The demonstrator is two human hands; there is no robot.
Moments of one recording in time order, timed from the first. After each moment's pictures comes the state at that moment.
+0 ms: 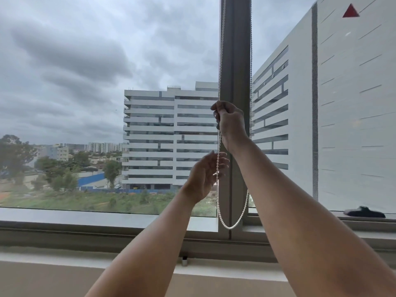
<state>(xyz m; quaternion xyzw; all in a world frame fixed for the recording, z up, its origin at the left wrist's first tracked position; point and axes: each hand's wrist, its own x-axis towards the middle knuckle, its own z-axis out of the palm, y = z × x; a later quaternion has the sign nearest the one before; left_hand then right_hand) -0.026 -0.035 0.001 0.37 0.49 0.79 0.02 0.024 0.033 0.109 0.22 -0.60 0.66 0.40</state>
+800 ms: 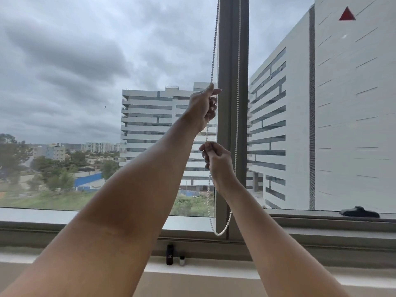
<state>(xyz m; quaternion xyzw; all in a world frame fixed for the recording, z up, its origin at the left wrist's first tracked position) 0.023 -0.035 0.144 0.30 0.55 0.76 -0.16 0.017 0.022 0.025 0.21 -0.63 0.68 0.32</state>
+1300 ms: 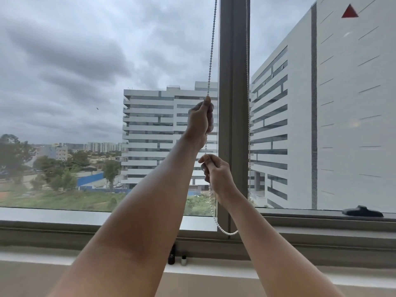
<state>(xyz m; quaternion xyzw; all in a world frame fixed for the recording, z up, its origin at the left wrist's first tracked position) 0.003 -0.034 0.112 0.34 0.50 0.78 -0.18 0.006 0.025 -0.001 0.23 -0.63 0.69 0.27</state>
